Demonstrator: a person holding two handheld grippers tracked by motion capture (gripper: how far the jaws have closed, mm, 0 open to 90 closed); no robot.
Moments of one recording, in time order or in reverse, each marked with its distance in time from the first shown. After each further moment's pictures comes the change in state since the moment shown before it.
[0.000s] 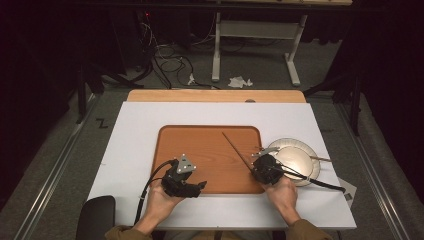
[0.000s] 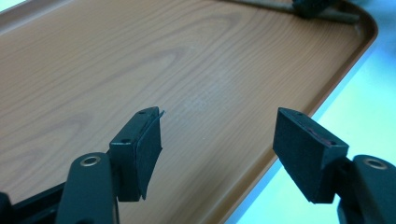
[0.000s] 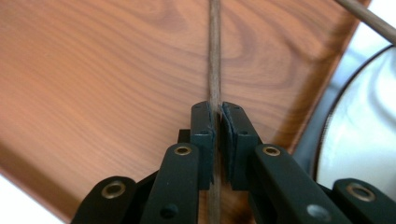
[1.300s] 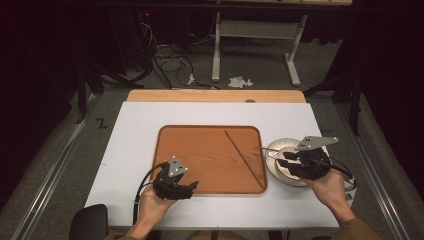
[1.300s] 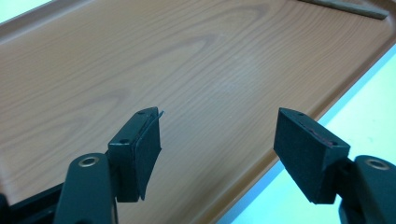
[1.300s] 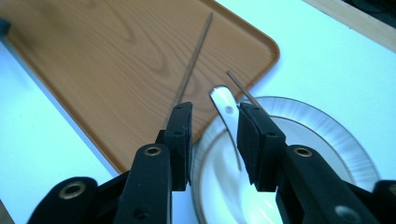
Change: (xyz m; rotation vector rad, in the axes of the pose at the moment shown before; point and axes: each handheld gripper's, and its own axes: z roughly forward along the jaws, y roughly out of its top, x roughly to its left) left arm 0.007 -0.013 -0.016 0.000 0.085 -0.040; right arm -0.066 -0.015 -0.116 -0.237 0.087 -0.191
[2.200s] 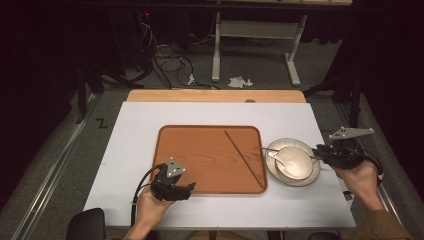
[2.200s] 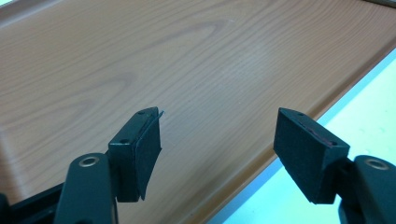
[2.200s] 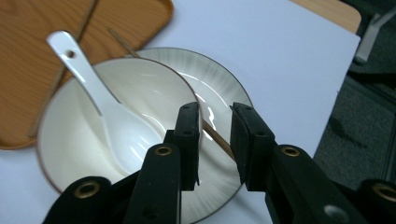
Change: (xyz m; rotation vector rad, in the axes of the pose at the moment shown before) left arm 0.002 -0.006 0.000 0.023 0.011 -0.016; right arm -0.085 -0.040 -0.017 0.054 -0.149 0.126
